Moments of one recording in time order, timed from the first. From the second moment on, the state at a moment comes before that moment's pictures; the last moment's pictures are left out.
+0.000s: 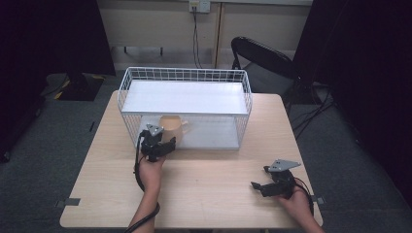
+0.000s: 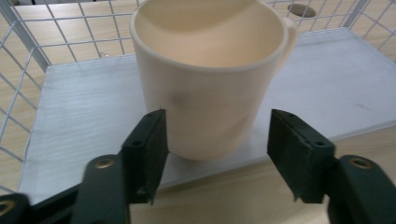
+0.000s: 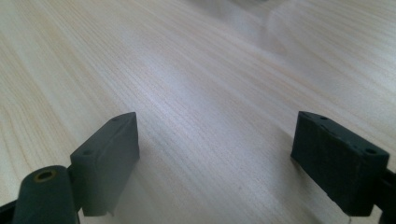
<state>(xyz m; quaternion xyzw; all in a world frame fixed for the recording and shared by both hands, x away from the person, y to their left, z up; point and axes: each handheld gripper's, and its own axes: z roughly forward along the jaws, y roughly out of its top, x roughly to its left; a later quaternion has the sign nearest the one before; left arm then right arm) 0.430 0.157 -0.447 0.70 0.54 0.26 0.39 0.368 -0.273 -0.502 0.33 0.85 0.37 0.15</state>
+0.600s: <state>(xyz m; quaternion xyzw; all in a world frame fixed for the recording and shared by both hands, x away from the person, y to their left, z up) 0.413 0.176 -0.450 0.72 0.51 0.23 0.40 0.368 -0.273 -0.502 0.33 0.85 0.37 0.15</state>
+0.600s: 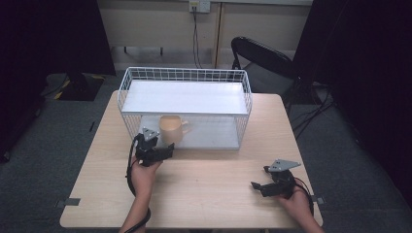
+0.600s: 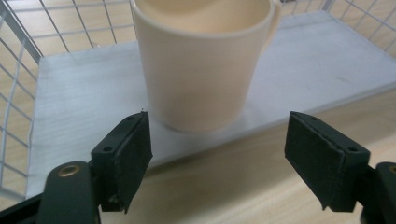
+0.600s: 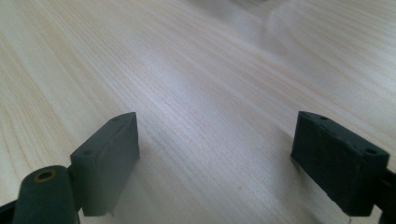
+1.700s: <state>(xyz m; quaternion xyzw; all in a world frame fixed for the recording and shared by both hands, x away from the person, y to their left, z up) 0.381 0.214 -0.455 0.75 0.49 0.21 0.40 0.368 -0.272 -0.502 0.33 0.85 0.37 0.15</state>
